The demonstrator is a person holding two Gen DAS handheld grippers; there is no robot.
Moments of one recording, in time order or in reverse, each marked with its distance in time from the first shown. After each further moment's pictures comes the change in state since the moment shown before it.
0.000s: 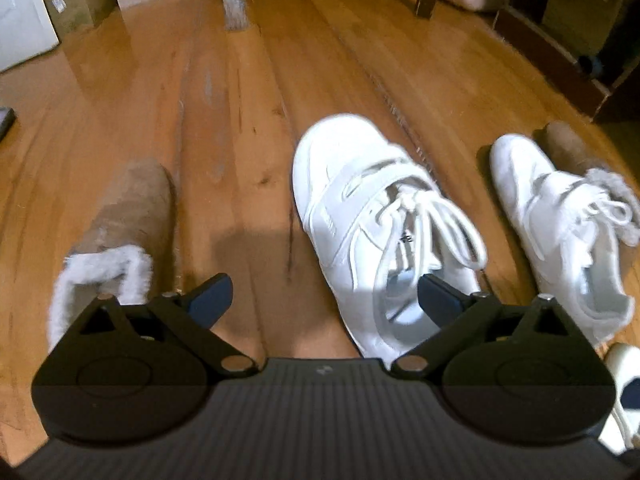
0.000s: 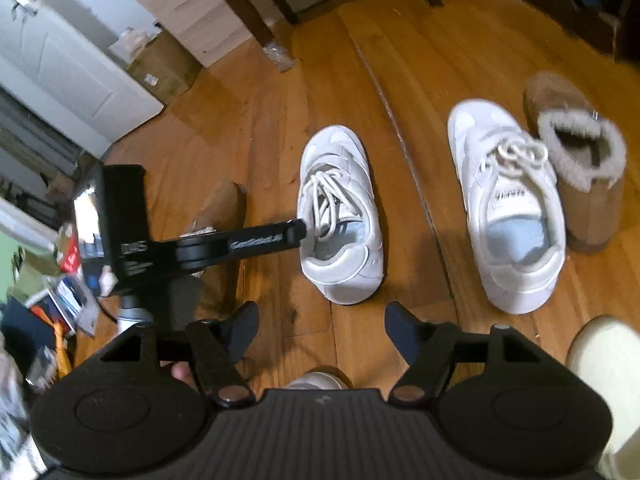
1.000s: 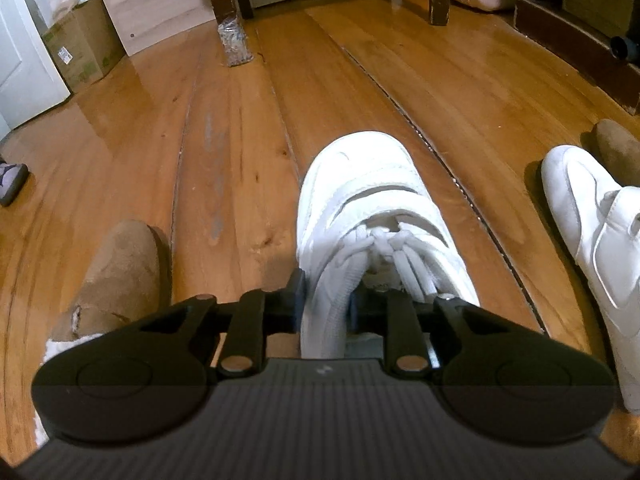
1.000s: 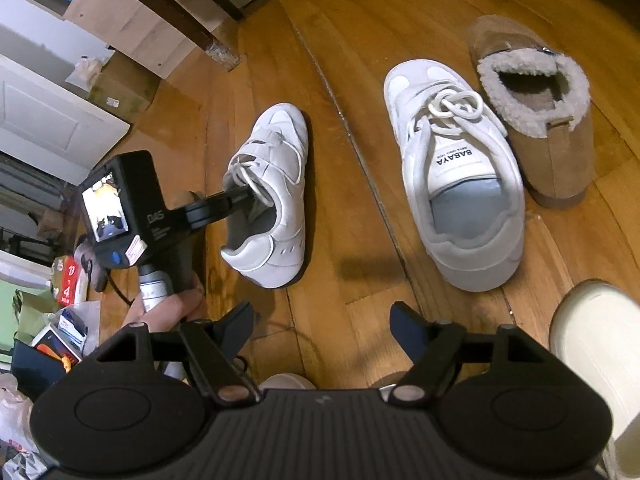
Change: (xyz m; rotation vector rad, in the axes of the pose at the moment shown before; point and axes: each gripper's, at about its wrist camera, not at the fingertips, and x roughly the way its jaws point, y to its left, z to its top) left arm 0.038 -0.023 0.022 0.072 -0.115 0.124; right arm 0.011 -0.051 0.001 0.113 0.035 -0.013
